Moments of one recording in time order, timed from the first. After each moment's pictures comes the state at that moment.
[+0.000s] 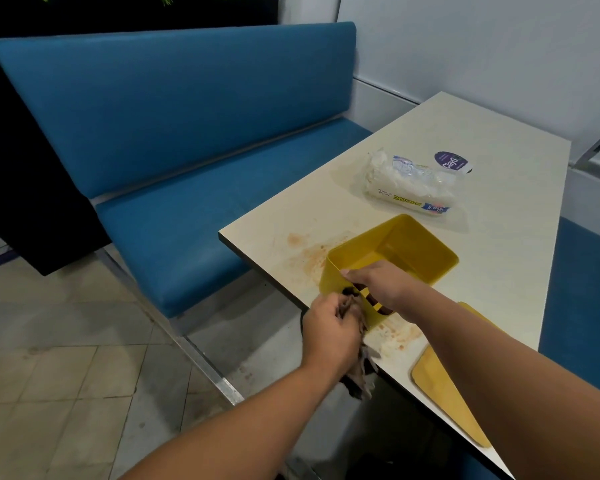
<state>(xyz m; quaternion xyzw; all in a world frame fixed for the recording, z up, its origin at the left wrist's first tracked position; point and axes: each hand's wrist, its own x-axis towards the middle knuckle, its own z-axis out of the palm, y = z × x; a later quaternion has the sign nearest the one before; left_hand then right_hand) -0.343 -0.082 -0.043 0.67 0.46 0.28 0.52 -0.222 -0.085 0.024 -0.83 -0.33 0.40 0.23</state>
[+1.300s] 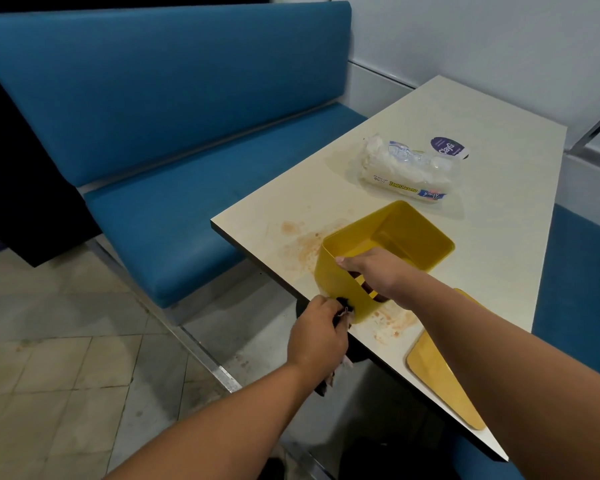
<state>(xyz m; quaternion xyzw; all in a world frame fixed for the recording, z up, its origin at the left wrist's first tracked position) -0.352 -0.080 -0.085 0.79 0.39 0.22 0.42 -0.217 -0.083 0.017 -0.83 -0.33 0.40 0.21</state>
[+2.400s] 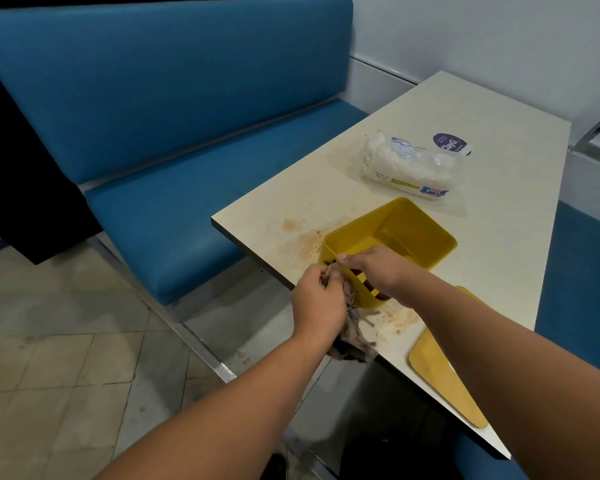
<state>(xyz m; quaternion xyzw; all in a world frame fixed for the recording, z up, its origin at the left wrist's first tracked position) -0.334 -0.060 -0.046 0.58 0.48 0.31 0.58 -0.216 -0.082 0.015 -0.82 -0.35 0.39 0.22</state>
